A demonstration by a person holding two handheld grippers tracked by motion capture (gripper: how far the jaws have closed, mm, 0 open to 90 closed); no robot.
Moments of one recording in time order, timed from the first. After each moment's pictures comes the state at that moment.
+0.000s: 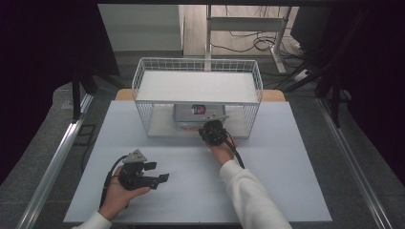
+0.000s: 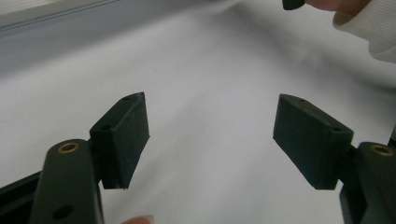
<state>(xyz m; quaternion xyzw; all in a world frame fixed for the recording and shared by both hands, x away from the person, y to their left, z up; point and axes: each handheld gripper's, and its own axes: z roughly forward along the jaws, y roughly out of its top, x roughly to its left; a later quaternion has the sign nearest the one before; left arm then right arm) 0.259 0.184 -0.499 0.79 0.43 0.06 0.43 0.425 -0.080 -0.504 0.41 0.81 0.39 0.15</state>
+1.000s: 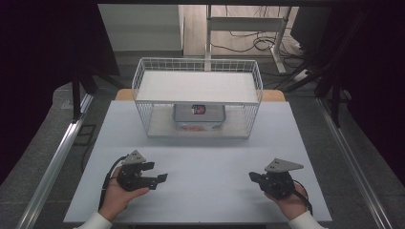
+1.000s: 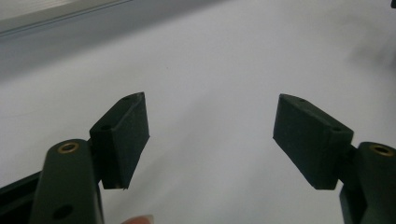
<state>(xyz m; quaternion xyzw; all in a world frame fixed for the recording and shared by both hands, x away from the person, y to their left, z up) 0.253 0.186 -0.499 0.79 0.44 0.08 0.42 0.265 -0.258 -0.474 0.35 0.84 0.38 0.14</state>
